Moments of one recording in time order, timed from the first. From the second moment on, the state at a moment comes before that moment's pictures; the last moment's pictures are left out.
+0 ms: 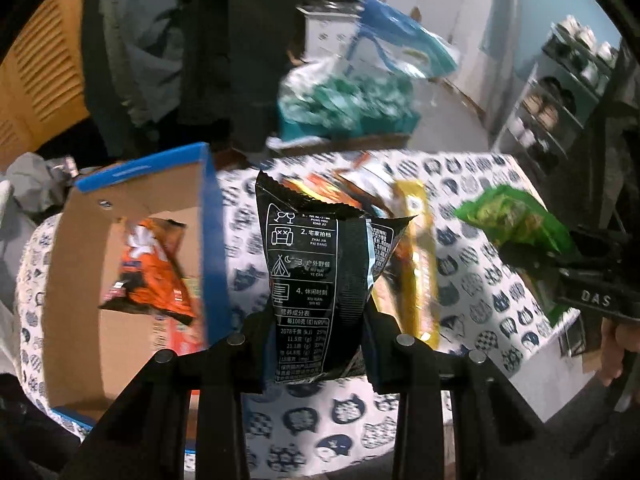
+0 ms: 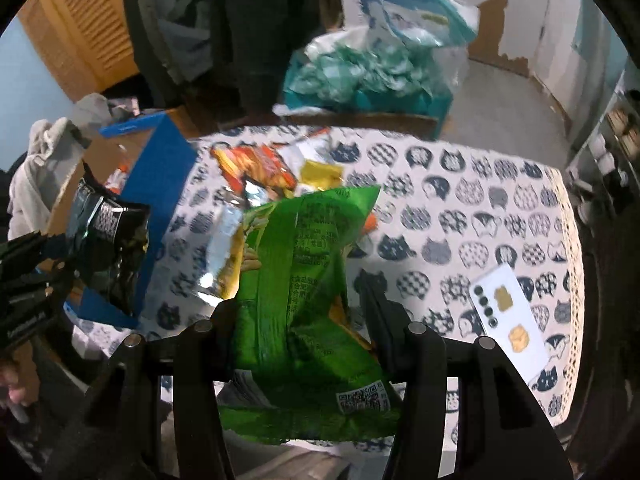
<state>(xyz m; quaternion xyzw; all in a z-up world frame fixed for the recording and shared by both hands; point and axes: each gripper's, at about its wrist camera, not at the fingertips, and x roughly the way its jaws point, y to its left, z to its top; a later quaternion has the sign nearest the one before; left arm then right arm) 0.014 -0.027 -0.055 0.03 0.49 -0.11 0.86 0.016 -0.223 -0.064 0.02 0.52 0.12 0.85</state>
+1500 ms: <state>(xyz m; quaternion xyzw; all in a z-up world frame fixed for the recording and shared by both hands) 0.027 0.213 -0.137 -0.08 0.58 0.09 0.81 0.055 -0.047 -0.044 -0.01 0.51 0.24 0.83</state>
